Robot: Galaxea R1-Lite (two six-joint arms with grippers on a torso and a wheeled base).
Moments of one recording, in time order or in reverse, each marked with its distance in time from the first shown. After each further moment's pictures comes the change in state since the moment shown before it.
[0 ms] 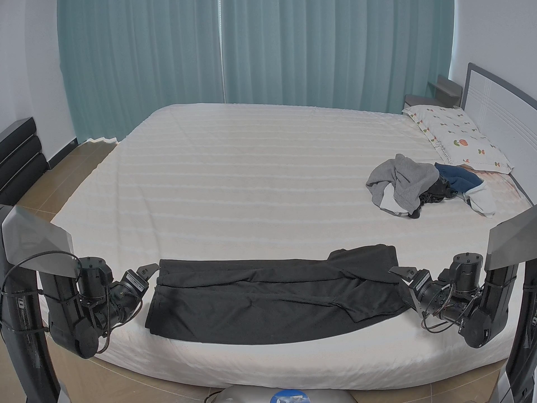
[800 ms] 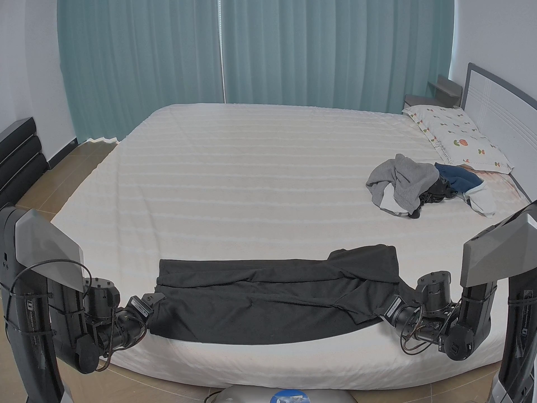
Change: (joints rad) left arm -0.049 0.051 0.129 0.000 0.001 -0.082; right arm 0.197 0.054 -0.035 0.163 -0.154 -0.030
